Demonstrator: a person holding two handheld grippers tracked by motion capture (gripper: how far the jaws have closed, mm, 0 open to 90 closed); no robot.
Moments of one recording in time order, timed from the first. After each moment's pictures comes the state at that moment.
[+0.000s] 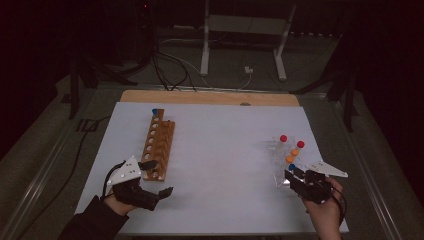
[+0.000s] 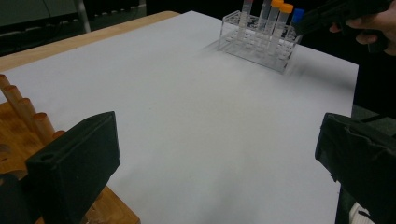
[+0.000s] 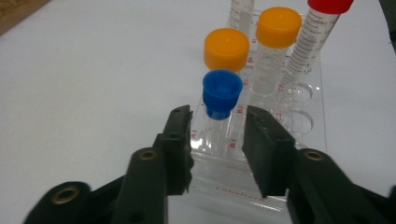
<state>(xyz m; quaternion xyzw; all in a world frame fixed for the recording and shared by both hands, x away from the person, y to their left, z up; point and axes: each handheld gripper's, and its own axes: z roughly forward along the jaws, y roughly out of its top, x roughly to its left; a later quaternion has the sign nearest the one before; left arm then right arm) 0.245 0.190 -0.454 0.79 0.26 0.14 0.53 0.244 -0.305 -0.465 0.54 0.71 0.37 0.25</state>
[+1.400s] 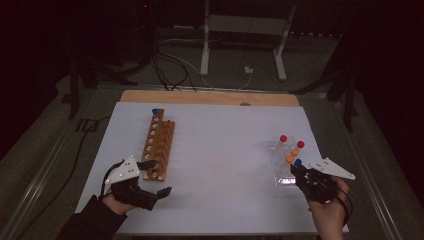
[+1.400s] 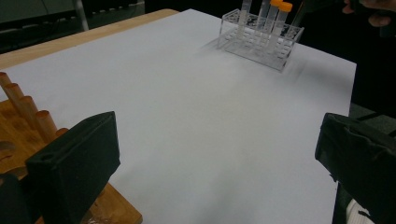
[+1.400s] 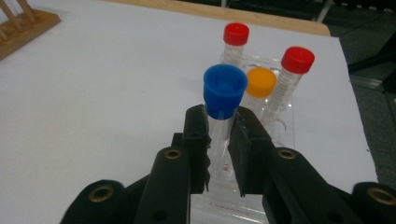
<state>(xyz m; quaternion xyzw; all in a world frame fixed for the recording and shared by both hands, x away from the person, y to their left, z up) 0.247 0.193 -0.453 0.80 0.26 0.13 0.53 0.229 -0.297 -0.433 0.53 0.70 0.38 0.30</state>
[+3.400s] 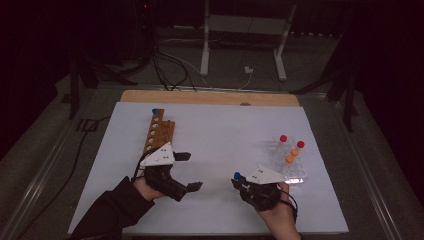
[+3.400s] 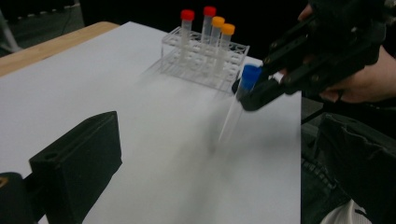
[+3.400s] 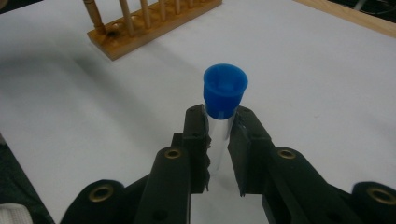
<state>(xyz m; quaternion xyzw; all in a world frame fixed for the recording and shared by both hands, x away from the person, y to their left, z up) 0.275 0.115 -0.424 0.82 0.17 0.06 0.55 0.226 -0.173 -0.450 0.36 0.81 0.41 0.20</state>
